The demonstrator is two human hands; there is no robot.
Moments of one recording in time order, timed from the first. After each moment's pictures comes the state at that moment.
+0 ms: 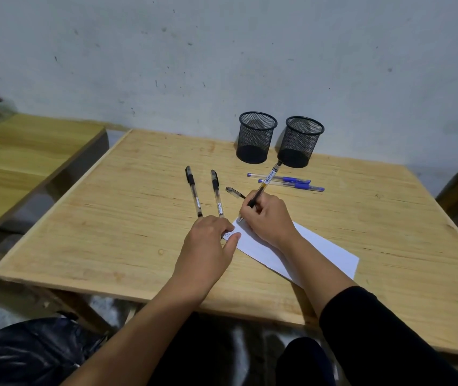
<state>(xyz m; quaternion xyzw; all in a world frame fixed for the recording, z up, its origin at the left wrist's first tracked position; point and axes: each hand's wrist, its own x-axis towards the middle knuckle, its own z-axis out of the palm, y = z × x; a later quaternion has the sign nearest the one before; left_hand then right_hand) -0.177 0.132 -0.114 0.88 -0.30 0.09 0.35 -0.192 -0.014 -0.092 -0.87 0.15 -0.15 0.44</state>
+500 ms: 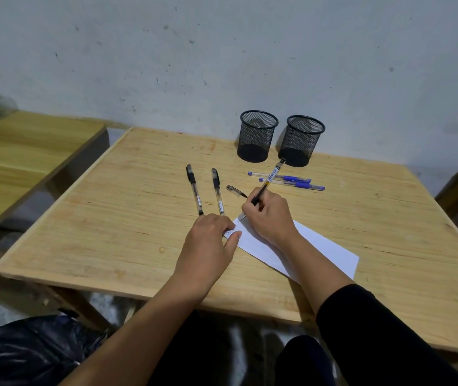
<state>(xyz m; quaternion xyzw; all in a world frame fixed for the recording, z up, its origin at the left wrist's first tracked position) -0.177 0.132 -0.115 0.88 -0.30 0.10 0.35 -0.193 -0.010 -0.091 -0.86 0.17 -0.18 0.45</state>
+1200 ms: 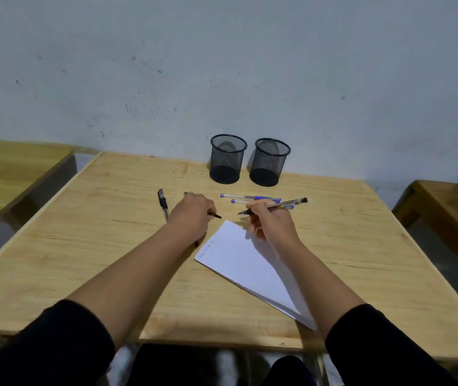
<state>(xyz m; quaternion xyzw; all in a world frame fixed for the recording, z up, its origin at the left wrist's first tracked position) -0.088 0.069 -0.073 0.92 -0.35 -0.03 0.17 -0.211 -0.048 -0.059 -0.69 0.30 -0.20 0.63</state>
